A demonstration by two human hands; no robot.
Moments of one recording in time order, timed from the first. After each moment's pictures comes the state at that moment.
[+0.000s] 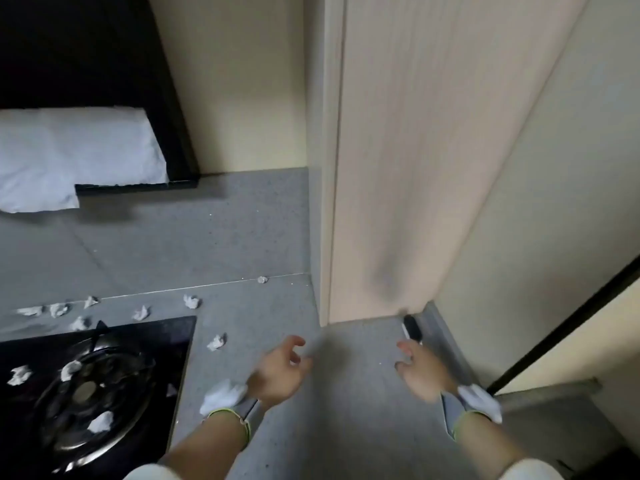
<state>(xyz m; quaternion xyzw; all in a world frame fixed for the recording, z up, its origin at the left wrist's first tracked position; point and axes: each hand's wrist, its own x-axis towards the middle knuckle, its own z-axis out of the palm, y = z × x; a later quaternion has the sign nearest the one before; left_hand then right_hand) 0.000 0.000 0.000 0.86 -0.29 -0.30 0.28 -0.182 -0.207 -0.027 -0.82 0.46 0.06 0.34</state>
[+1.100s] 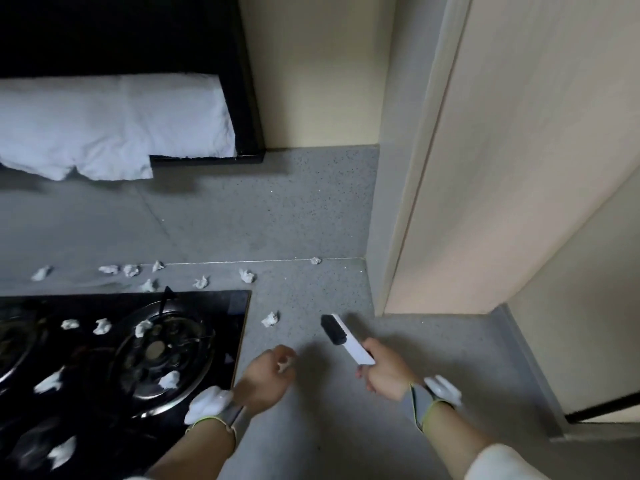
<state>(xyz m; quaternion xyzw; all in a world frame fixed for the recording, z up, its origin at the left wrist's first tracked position) 0.060 0.094 -0.033 0.89 -0.23 -0.30 0.25 -0.069 -0.113 -0.048 -0.79 0.35 0.11 0.49</state>
